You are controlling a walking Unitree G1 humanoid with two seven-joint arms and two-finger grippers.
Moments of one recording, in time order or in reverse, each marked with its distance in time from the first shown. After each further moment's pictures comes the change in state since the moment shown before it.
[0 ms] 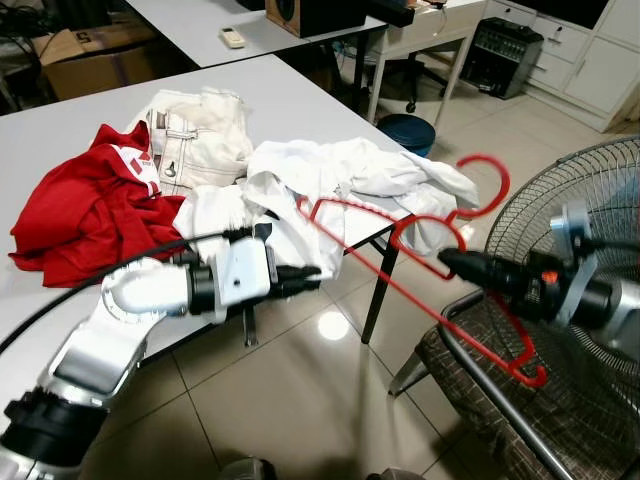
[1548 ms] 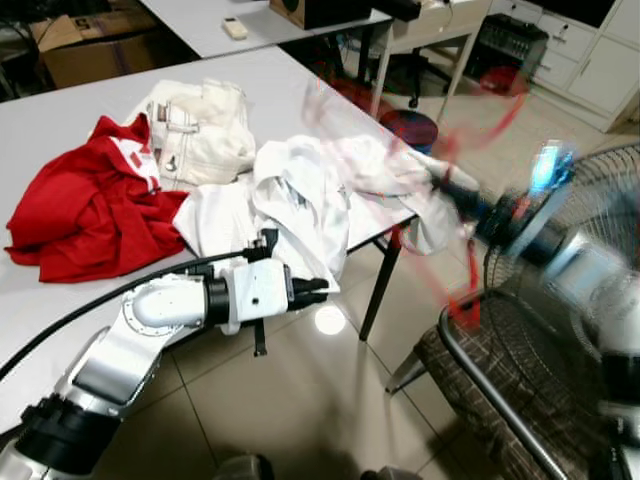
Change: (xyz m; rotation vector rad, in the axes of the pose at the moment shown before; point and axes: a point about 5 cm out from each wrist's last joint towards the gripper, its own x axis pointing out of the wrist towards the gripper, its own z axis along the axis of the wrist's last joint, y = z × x) left arm 0.012 -0.009 -0.005 0.048 0.038 -0.010; right arm 0.050 -0.027 0.005 0.253 -0.194 -0.067
